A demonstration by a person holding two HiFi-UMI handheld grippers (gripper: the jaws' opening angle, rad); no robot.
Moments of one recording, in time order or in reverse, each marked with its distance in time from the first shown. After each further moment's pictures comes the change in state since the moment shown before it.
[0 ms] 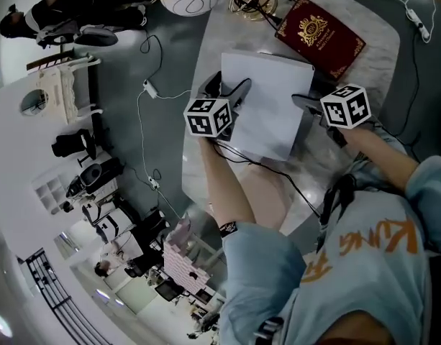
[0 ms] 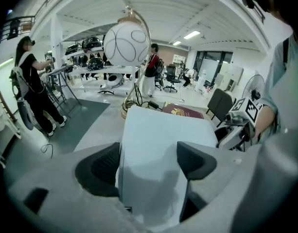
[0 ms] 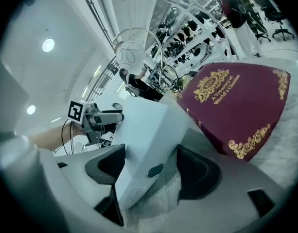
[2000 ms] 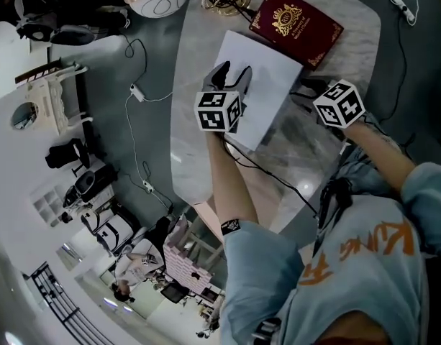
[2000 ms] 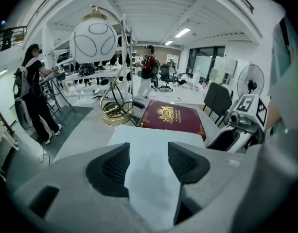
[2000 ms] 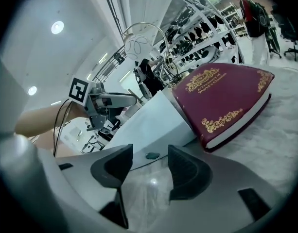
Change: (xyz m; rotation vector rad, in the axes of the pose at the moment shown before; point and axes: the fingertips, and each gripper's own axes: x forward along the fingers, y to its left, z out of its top) left arm 0.044 -0.066 0.007 0.092 -0.027 -0.007; right arm -0.029 -0.020 -0.039 -0.143 0.067 -0.039
